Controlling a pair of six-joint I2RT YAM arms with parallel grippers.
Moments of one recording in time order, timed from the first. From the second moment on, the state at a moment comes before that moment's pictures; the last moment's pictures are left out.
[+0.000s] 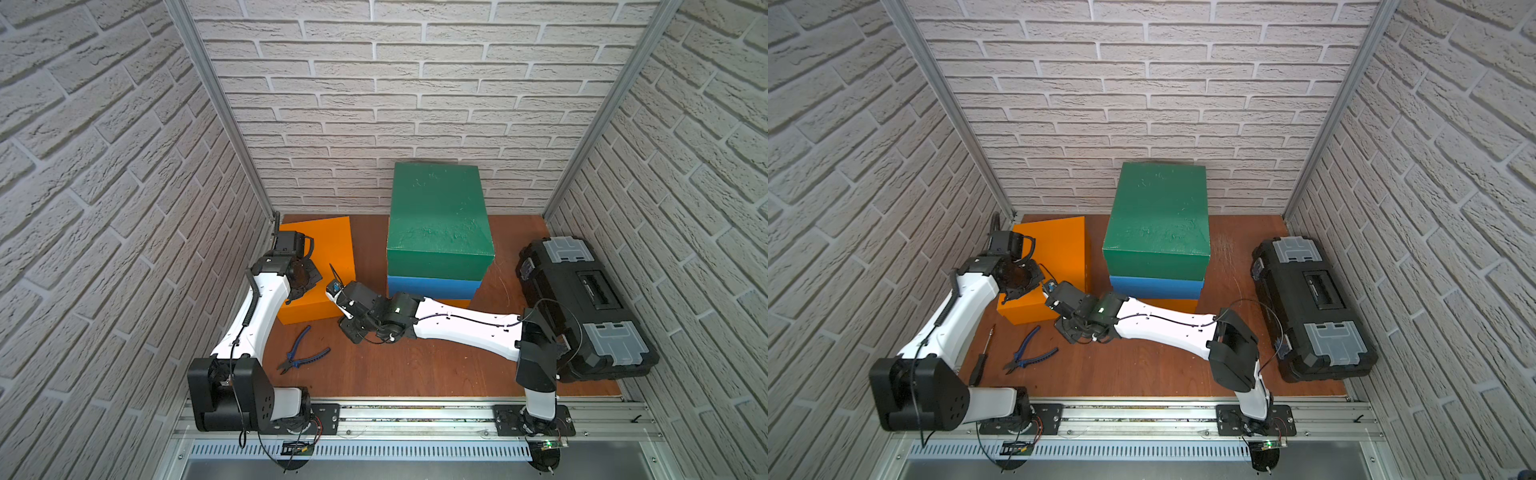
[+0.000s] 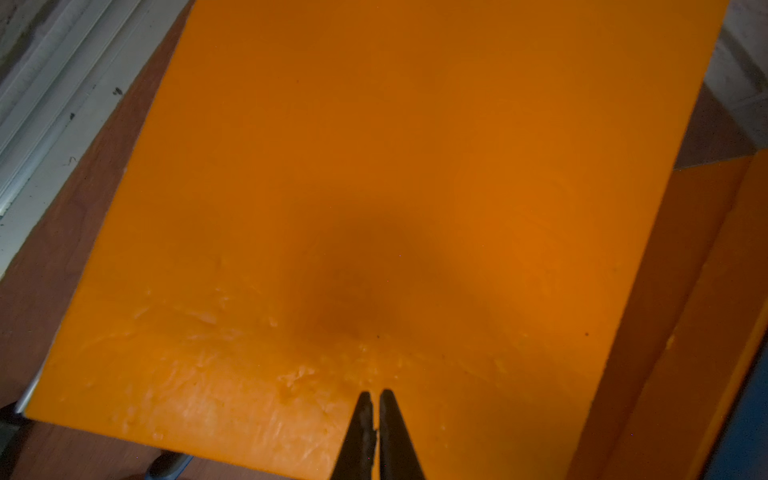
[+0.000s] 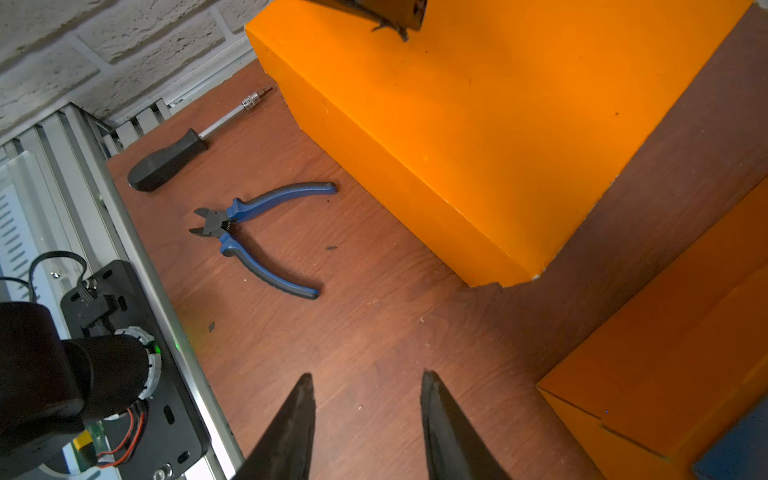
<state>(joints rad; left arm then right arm) -0.02 1.33 1.16 -0.90 -0.04 -0.60 1.15 1.97 1.76 -0.67 0.16 0.25</state>
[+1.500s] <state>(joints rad) 0.30 1.30 1.10 -0.83 0.09 -0.53 0.90 2.31 2.14 -0.73 0.12 0.46</state>
